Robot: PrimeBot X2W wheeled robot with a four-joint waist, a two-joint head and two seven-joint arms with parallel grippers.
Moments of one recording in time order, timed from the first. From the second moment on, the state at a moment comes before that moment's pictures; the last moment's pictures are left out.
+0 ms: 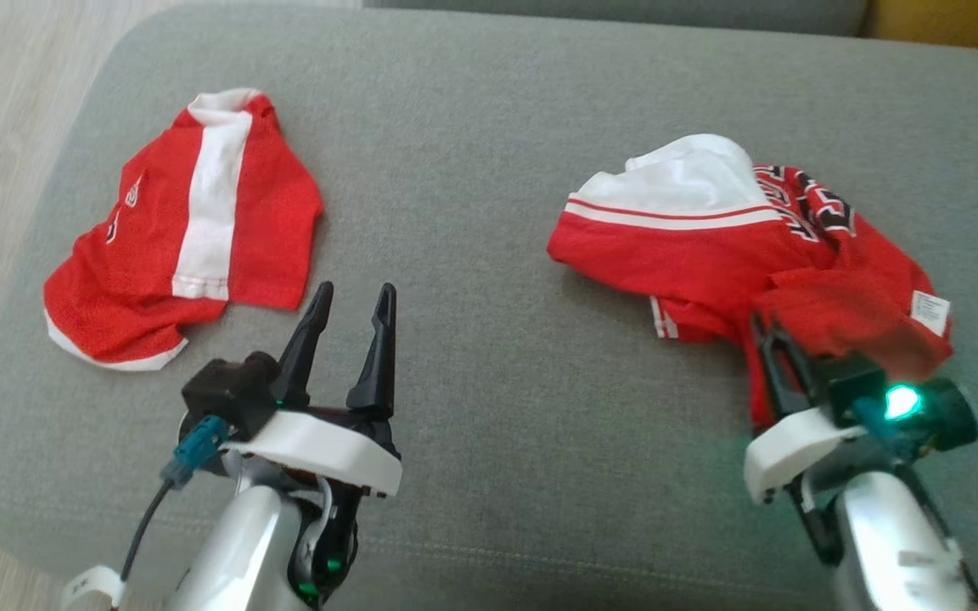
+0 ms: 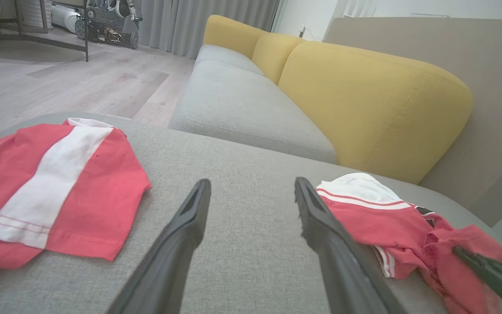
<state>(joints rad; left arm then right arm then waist) -0.19 0.05 -0.37 0.21 -0.40 0.02 -0.26 -0.20 -0.05 0.04 0.40 -0.20 0.12 -0.11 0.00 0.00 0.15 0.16</state>
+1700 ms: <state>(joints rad) -0.18 0.05 -0.38 0.21 -0.44 0.05 -0.26 -0.32 -0.09 -0.52 0.33 -0.22 0.12 -0.02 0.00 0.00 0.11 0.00</state>
